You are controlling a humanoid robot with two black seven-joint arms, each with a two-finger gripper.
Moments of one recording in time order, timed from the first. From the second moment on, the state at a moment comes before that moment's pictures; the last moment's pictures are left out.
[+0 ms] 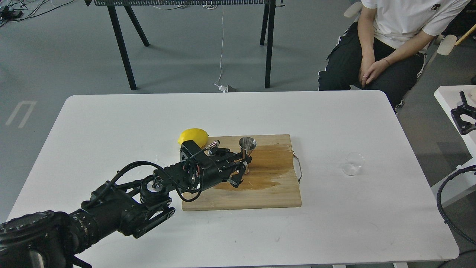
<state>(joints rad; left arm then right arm) -0.67 0.03 -0.32 -0.68 2.18 0.30 -0.32 0.25 -0.52 1.55 0.82 0.13 0.49 0.02</state>
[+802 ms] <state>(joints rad) -0.66 0.06 -0.32 -0.71 2.18 0.34 -0.32 0.25 -0.52 1.55 0.82 0.13 0.49 0.02</state>
